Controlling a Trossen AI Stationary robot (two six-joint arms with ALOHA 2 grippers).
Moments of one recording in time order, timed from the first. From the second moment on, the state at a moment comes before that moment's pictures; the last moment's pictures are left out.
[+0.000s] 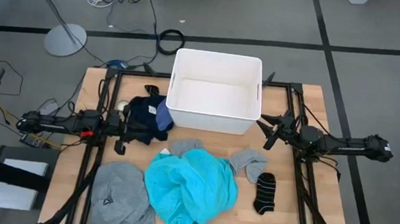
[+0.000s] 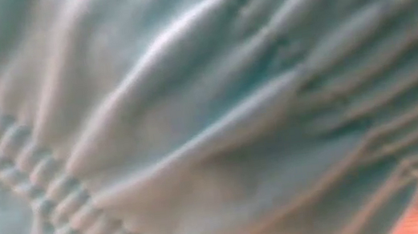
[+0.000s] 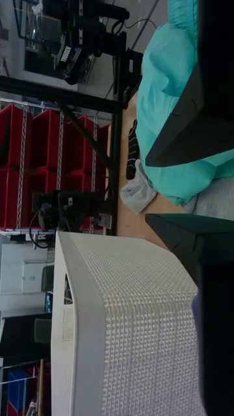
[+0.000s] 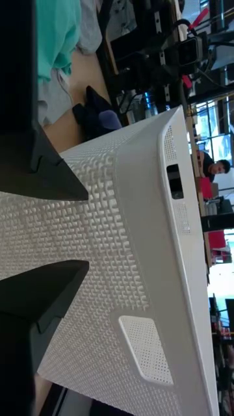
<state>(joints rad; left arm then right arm) -0.05 0.00 0.01 0.06 -0.06 -0.06 0.01 0.16 0.01 0.13 0.56 0.15</state>
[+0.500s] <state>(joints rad) -0.05 0.00 0.01 0.23 -0.07 -0.07 0.01 0.16 0.01 0.13 0.56 0.15</state>
